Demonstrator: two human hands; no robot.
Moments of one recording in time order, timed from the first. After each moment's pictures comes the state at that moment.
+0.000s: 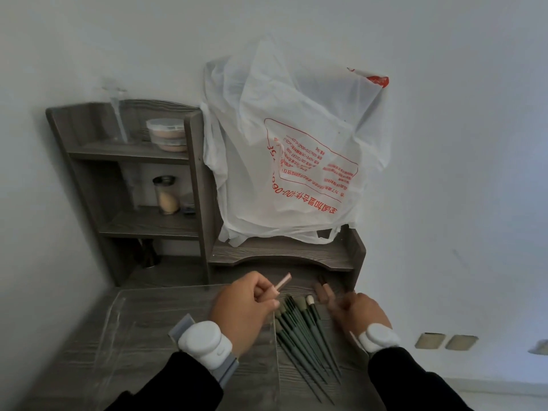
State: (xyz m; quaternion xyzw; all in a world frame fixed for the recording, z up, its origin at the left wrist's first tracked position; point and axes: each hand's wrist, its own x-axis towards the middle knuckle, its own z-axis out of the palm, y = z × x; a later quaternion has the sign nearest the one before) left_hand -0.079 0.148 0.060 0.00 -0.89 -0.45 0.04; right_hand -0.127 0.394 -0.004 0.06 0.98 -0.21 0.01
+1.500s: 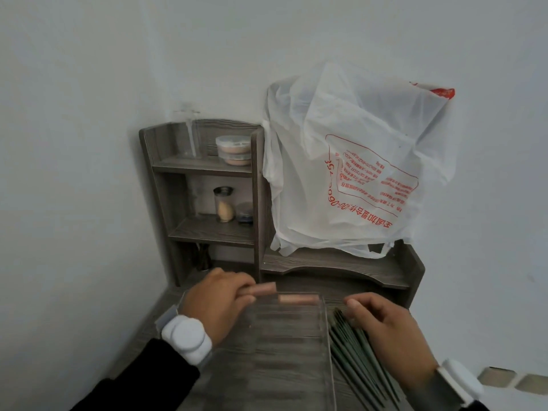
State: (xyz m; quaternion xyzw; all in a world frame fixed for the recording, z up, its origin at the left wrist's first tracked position) left_hand -0.074 0.020 0.068 -0.05 -0.98 -0.17 0.13; right_hand -0.068 0.317 0.063 -0.06 0.86 -0.51 -0.05
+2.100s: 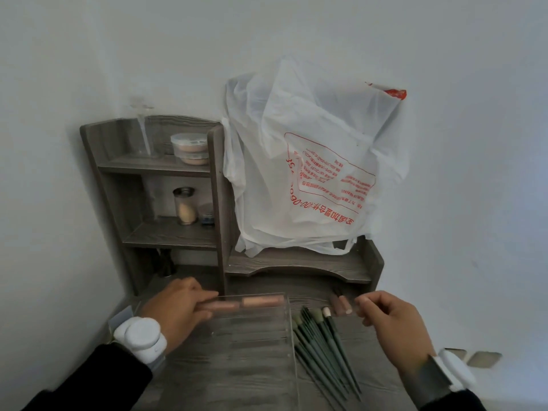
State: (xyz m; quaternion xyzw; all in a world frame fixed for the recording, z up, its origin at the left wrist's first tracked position) left_hand -0.106 0.005 0.044 -0.08 -0.99 -0.11 0.01; right_hand -0.083 0.379 0.049 0.07 0.85 -0.51 -0.12
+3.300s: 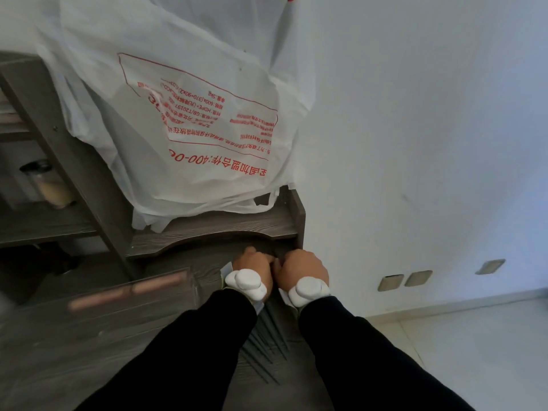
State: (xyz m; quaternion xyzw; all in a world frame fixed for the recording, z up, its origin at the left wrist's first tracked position) left_hand -0.187 0.282 -0.015 -0.12 -0.98 -0.16 -0.07; right_hand -0.174 0.397 -0.026 0.12 0.97 -0.21 0.01
